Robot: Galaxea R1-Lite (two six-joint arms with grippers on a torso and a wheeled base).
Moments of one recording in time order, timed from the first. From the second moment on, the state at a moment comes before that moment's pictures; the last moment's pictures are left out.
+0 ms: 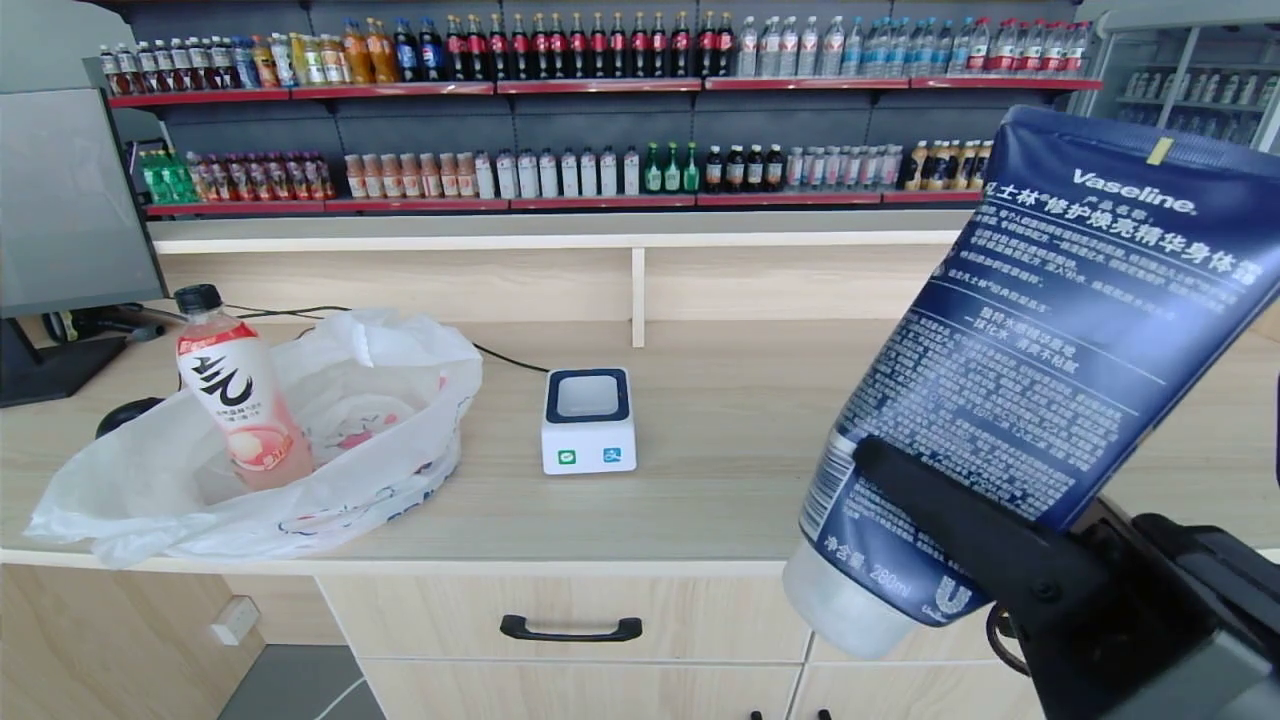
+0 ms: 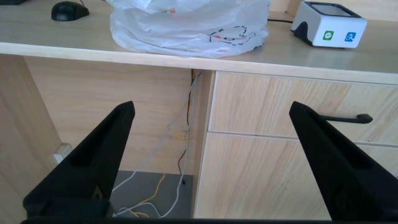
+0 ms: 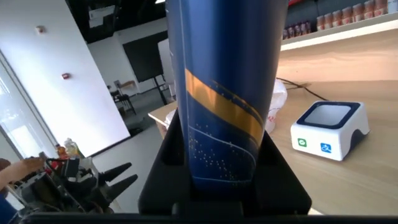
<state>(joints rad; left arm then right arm) 0.00 0.00 0.00 0.00 0.00 0.00 0.96 1.45 -0.25 -1.57 -0.04 0.31</state>
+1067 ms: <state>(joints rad) 0.00 0.00 0.00 0.00 0.00 0.01 0.51 1.61 -0.28 -1.57 0.08 -0.11</state>
